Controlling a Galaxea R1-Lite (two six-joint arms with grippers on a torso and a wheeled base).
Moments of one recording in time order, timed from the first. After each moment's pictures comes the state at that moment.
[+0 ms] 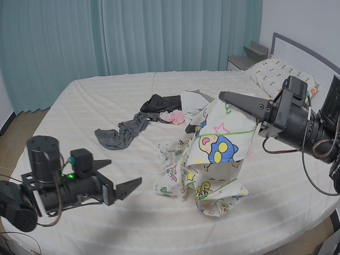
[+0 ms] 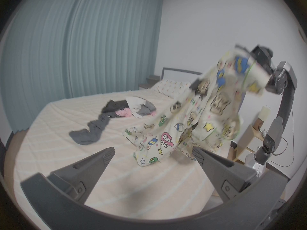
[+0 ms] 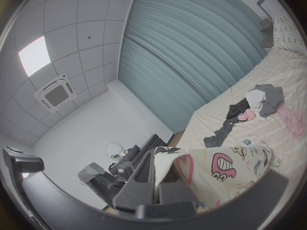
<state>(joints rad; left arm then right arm) -0.54 1.60 -0.40 -0.82 -0.10 -0.06 0.67 1.50 -0.74 -0.95 0.37 0.77</state>
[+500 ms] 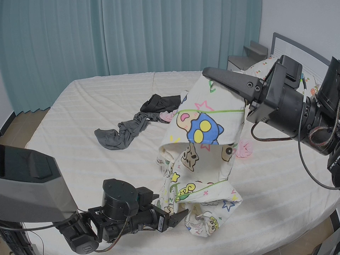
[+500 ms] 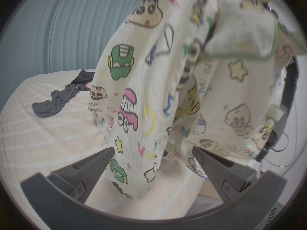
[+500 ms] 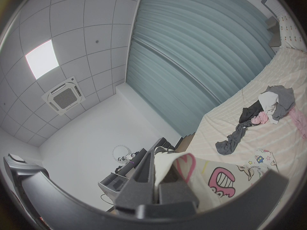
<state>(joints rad) -0.77 2.07 -0.38 -1.21 0.01 -0.22 0.74 1.55 -0.85 -0.94 0.32 0.78</state>
